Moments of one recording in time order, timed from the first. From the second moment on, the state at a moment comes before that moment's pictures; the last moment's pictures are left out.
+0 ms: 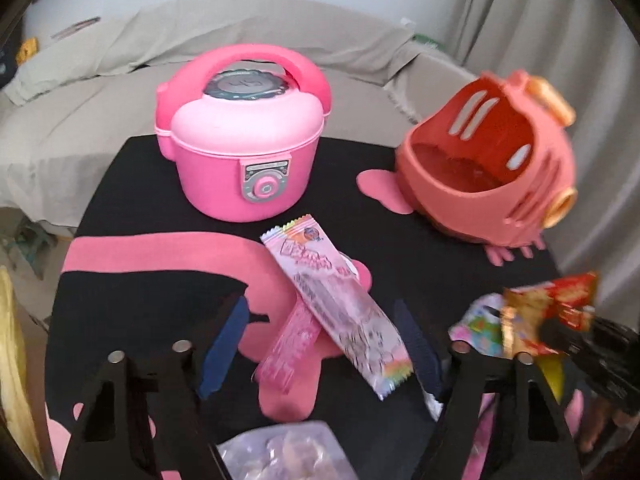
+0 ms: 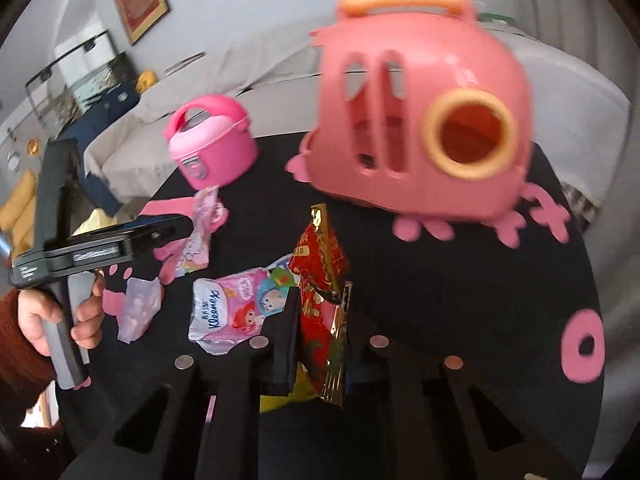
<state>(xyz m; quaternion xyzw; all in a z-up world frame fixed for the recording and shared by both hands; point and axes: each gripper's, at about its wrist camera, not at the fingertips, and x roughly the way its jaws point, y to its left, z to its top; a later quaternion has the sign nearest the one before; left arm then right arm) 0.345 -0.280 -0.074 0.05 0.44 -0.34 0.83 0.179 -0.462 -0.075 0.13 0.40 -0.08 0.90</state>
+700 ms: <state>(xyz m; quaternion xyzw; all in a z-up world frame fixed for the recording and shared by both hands) 0.257 -0.168 -0.037 0.04 0.43 -0.35 0.83 0.158 -0.386 -0.068 0.16 0.39 0.03 0.90</state>
